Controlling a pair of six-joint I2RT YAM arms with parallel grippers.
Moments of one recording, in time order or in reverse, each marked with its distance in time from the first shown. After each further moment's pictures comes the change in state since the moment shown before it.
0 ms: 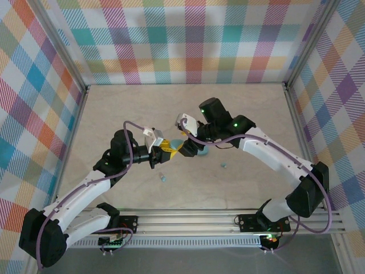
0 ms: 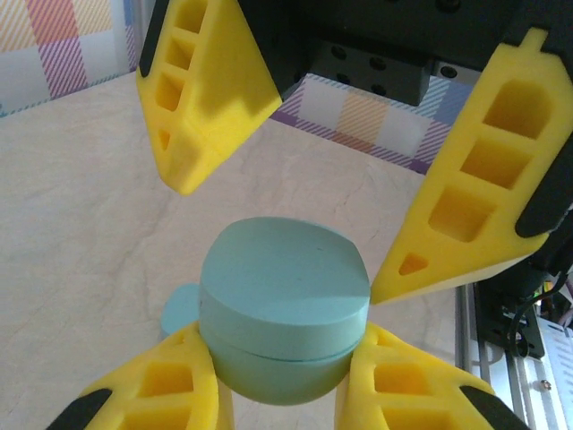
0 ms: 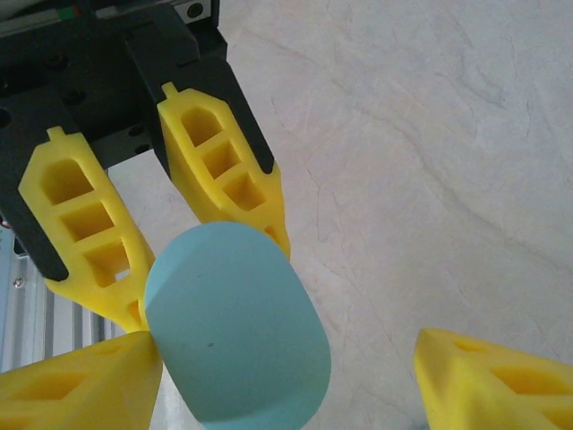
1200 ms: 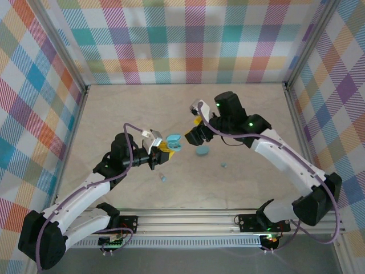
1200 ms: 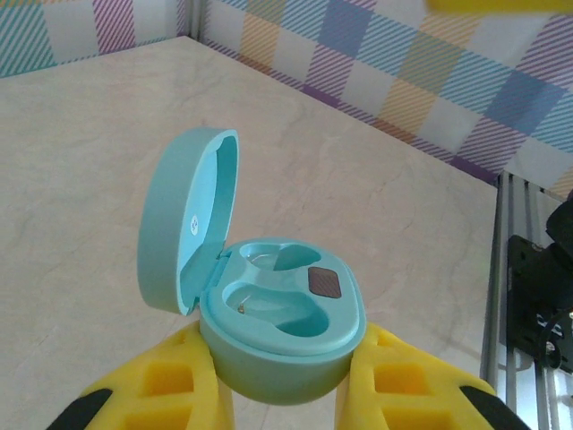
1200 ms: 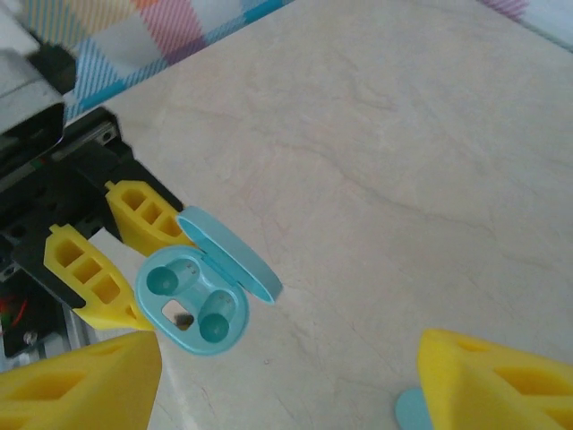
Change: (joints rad) left arm 0.000 -0.024 -0.043 -0.026 -0.111 -0.056; right arm -0.097 -0.126 -0.038 0.059 0.076 0.275
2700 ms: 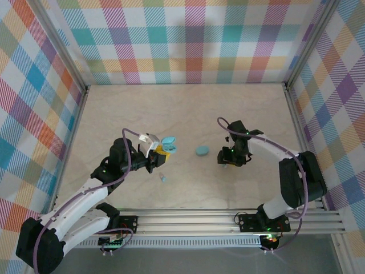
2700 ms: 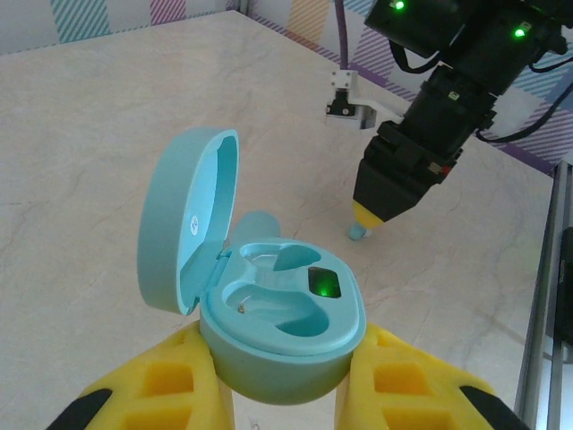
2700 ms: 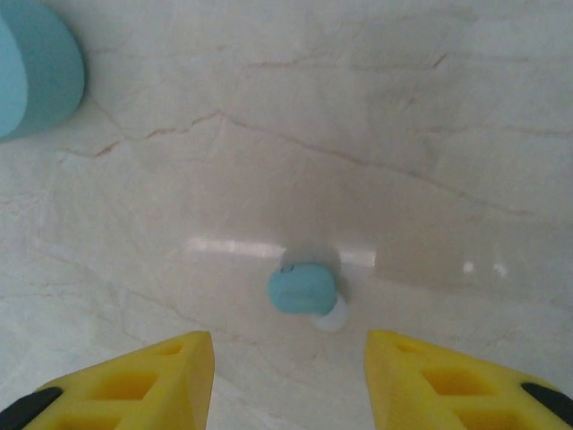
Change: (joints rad) left arm 0.000 -0.074 -0.057 -0.058 -0.106 0.004; right arm -0.285 0.200 -0.457 -0.079 0.172 0.513
